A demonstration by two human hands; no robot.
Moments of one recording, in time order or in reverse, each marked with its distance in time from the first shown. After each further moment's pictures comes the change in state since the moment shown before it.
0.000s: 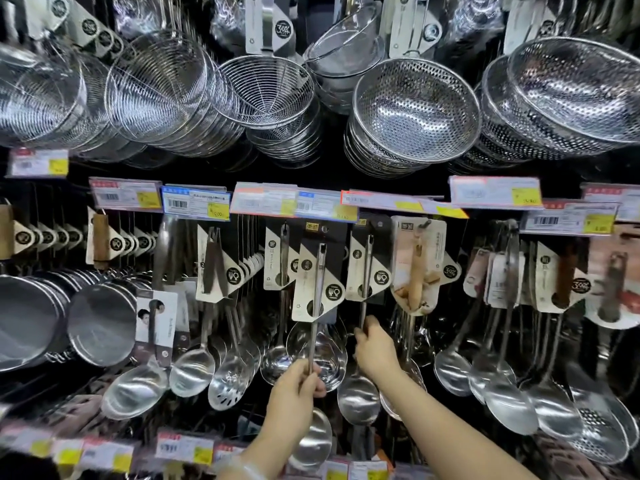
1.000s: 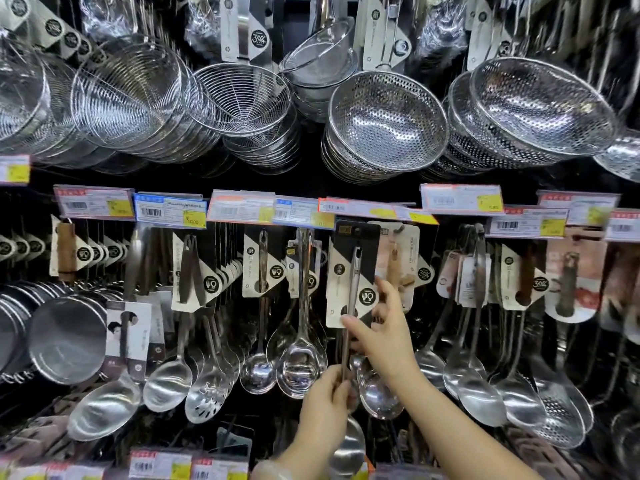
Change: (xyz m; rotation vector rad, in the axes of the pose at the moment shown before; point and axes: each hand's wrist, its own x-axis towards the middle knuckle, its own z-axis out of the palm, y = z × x) left_hand -0.009 0.017 0.057 -0.099 -0.176 0.083; right_hand -0.053 -0.035 -0.060 0.359 0.153 -0.265
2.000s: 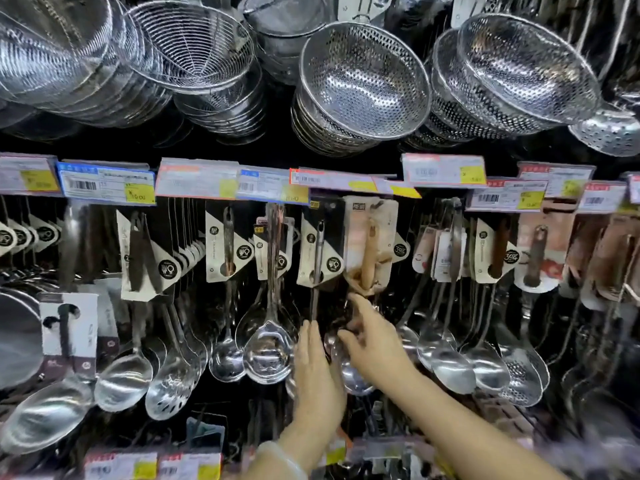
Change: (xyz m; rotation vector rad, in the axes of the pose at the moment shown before) left_hand 0.023 -0.016 0.029 0.494 0.148 0.159; right_hand -0.010 0.025 -0.020 -0.598 -0.172 0.021
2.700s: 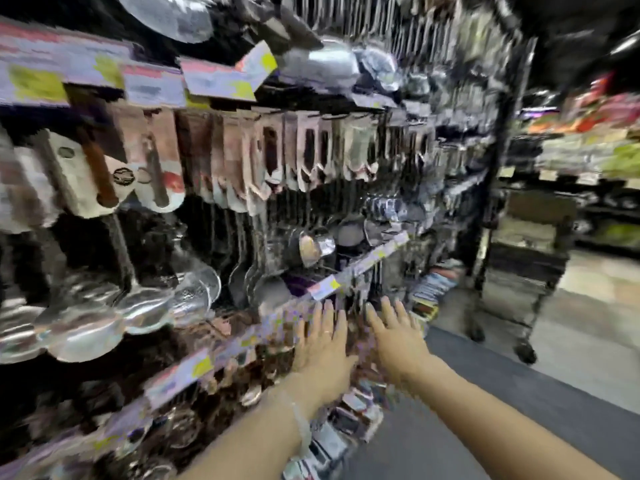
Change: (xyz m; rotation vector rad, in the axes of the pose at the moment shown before) left_hand -0.186 0.249 0.277 0.380 -0.907 0.776; right_hand -0.273 0.279 -0.264 -0.848 -0.178 0.950
